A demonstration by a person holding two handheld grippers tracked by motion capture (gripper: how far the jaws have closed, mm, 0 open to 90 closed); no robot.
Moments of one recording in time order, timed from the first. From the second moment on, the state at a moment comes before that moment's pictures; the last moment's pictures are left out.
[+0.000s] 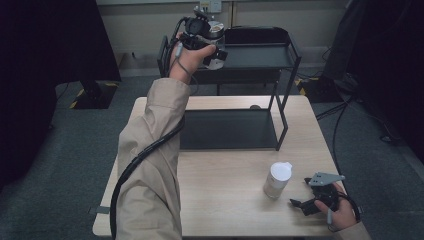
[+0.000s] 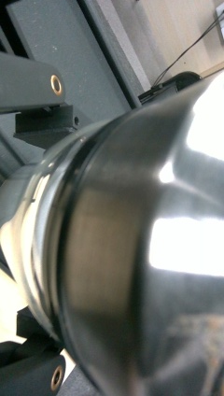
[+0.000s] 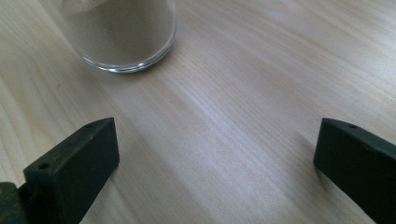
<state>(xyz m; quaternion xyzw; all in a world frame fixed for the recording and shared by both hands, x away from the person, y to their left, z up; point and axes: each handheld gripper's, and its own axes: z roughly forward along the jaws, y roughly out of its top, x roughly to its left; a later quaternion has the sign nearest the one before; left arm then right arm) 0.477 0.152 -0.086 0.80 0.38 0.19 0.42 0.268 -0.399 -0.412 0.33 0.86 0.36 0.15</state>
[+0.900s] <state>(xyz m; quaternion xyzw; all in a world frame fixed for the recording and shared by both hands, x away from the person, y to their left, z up) 0.508 0.144 -0.099 0.80 0.40 0.19 0.41 0.268 -0.399 -0.412 0.33 0.86 0.36 0.15</state>
